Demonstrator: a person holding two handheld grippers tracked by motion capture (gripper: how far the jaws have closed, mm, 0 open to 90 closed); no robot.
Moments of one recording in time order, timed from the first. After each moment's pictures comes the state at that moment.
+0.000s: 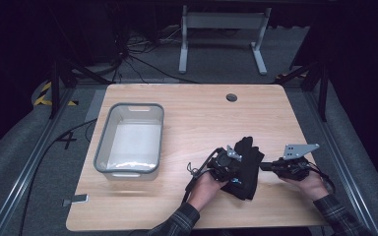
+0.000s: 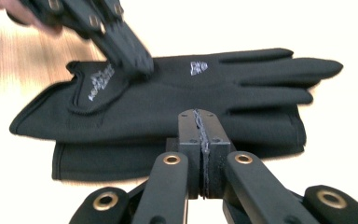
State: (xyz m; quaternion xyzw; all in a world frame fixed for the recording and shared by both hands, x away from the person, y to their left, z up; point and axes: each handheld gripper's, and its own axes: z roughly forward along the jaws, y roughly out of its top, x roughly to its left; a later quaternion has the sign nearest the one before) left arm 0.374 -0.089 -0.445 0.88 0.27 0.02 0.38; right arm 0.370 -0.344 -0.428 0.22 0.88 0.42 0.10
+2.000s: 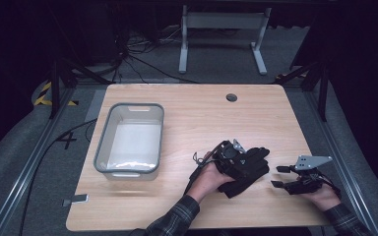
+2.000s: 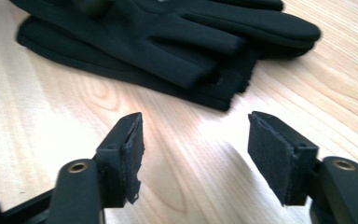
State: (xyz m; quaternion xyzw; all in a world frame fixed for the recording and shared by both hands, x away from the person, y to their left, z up) left arm 0.404 -0.105 -0.445 0.90 0.22 0.01 0.37; right arm 0.343 -0.387 -0.454 0.29 0.87 0.38 0.11
